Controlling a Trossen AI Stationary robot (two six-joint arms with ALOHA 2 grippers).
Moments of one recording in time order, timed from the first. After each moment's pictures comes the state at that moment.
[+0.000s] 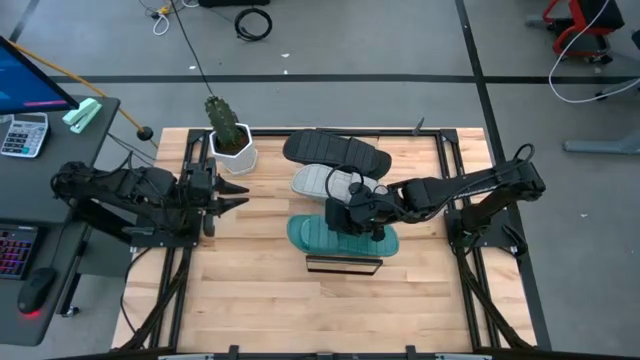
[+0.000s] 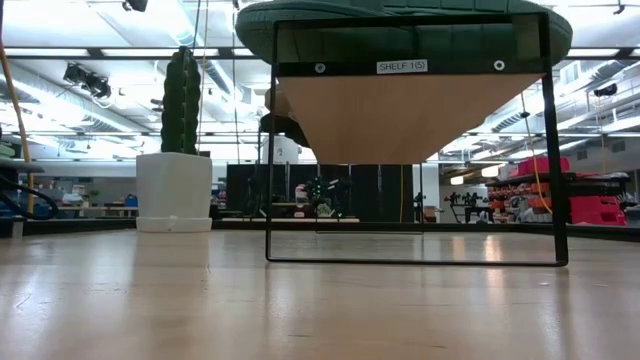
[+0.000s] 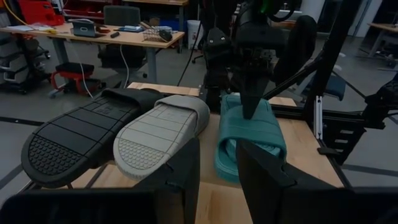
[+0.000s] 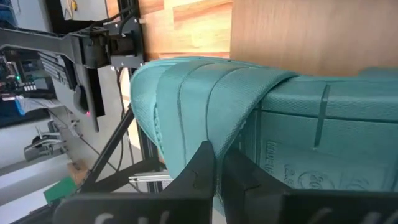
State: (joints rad) left arm -0.26 0.61 0.80 -0.33 -0.38 -0.14; right arm 0.20 1.56 1.44 -0.62 0.12 1.80
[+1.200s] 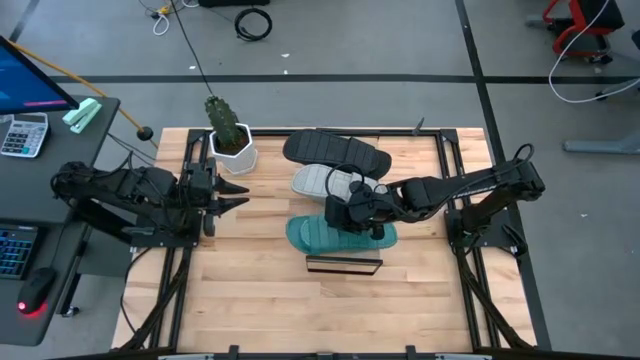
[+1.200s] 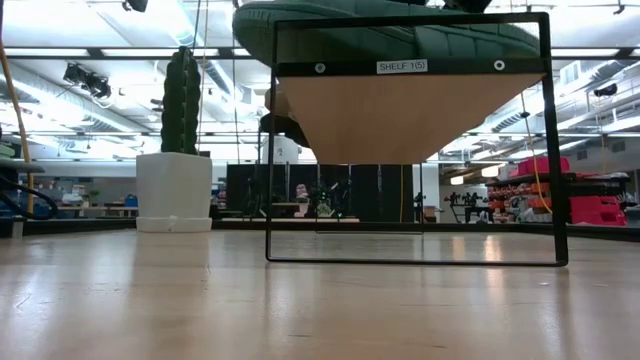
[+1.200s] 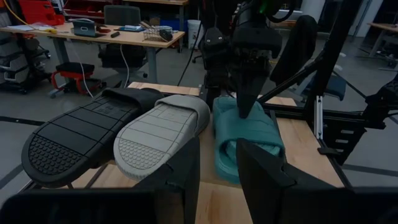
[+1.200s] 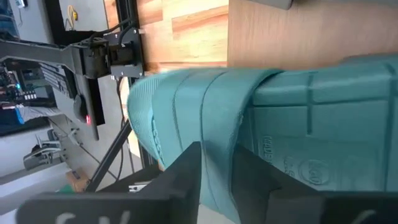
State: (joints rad) left arm -0.26 0.61 0.80 -0.33 -0.38 -0.15; right arm 0.19 1.57 1.43 -0.63 0.15 1.81
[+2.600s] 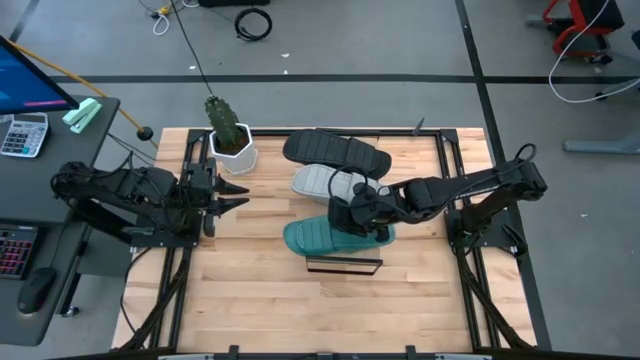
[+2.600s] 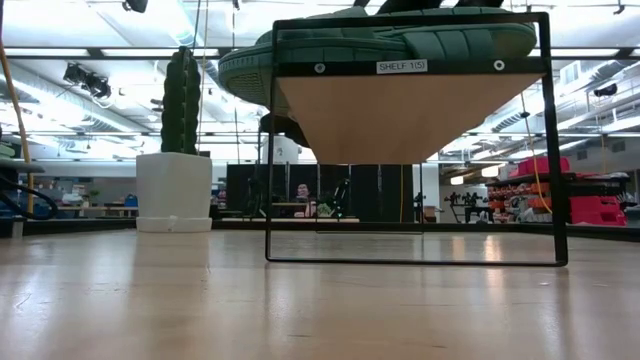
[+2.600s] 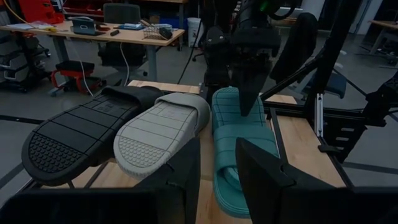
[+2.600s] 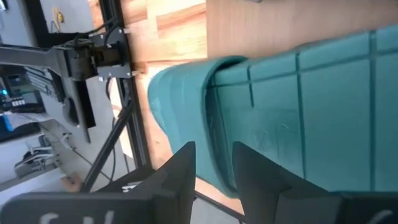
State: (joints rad) left arm -0.26 0.61 0.80 -0.34 -0.38 -0.15; right arm 0.20 1.55 1.43 -0.69 0.14 1.86
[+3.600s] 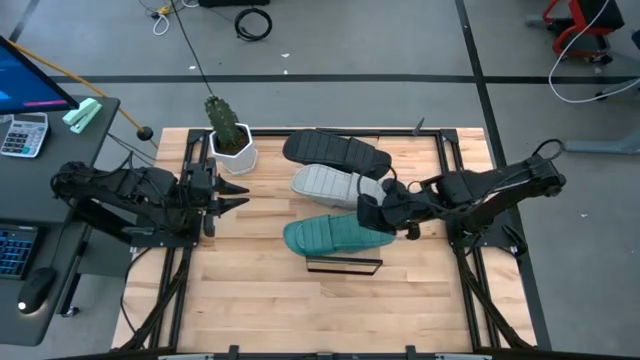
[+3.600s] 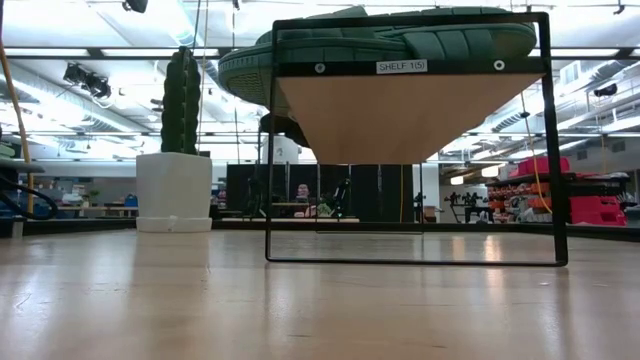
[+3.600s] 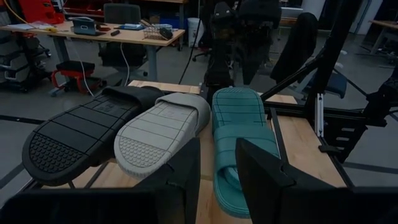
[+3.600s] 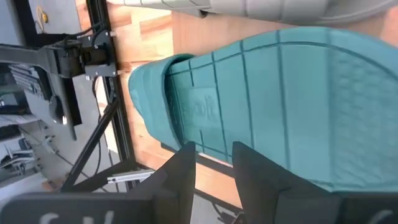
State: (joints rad) left arm -0.26 0.61 0.80 -0.34 -0.38 -0.14; right arm 0.27 1.39 1.43 -0.92 0.18 1.90
